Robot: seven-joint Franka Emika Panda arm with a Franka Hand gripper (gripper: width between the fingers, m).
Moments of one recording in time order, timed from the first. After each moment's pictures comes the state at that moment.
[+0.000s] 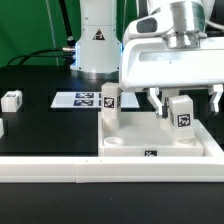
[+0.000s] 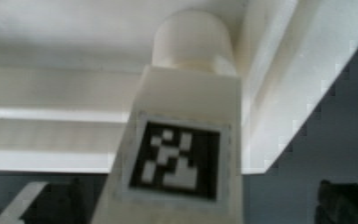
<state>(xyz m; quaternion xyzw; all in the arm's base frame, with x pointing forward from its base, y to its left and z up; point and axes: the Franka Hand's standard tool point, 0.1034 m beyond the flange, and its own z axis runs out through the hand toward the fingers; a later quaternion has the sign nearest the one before) 0.600 0.113 0.075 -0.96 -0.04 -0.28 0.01</state>
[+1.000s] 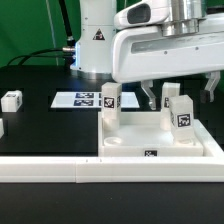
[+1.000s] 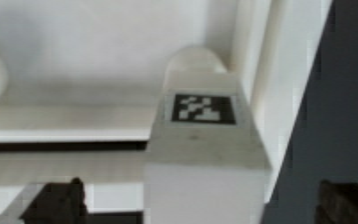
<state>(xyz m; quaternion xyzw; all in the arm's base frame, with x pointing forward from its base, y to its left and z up) 0.602 0.104 0.092 -1.00 -0.02 -0.07 0.06</state>
